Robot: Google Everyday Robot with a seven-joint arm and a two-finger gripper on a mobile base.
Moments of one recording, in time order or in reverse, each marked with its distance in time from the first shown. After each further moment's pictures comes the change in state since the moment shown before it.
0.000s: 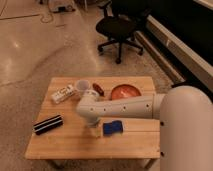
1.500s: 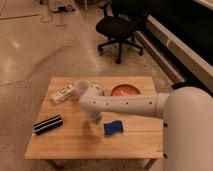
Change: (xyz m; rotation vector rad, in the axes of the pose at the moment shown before) arm 0.005 0.003 -0.037 -0.031 -0.044 0.007
